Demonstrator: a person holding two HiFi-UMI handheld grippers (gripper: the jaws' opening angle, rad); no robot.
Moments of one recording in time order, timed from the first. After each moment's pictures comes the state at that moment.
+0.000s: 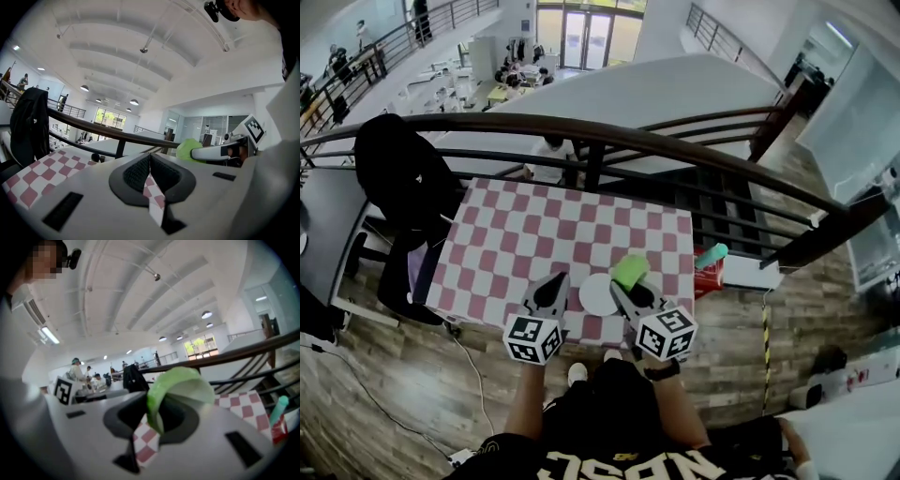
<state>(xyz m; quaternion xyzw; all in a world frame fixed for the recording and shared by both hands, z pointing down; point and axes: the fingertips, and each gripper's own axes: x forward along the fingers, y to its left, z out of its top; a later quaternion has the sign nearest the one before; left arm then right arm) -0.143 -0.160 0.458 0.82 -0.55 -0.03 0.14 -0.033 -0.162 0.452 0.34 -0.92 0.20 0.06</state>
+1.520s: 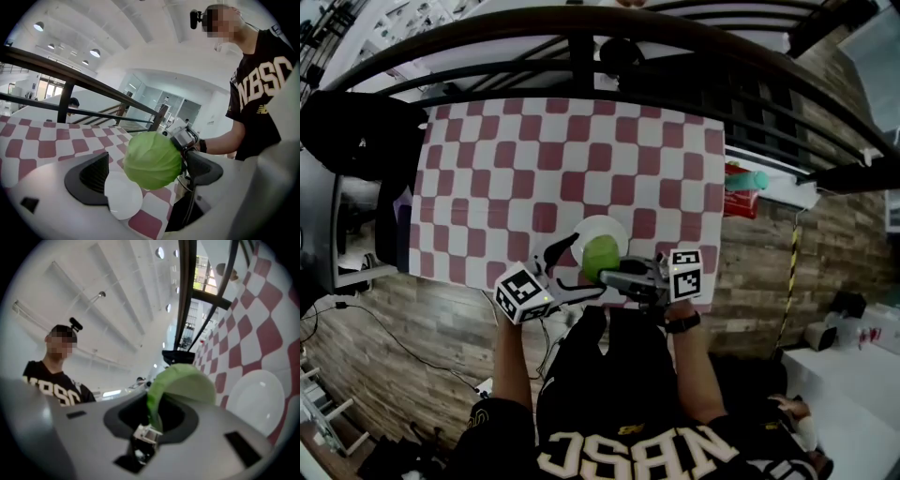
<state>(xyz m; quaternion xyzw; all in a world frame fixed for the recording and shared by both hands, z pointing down) -0.032 -0.178 0.605 0.94 -0.21 0.11 0.25 -0.034 -0.161 0.578 -0.05 -0.83 0.56 -0.06</state>
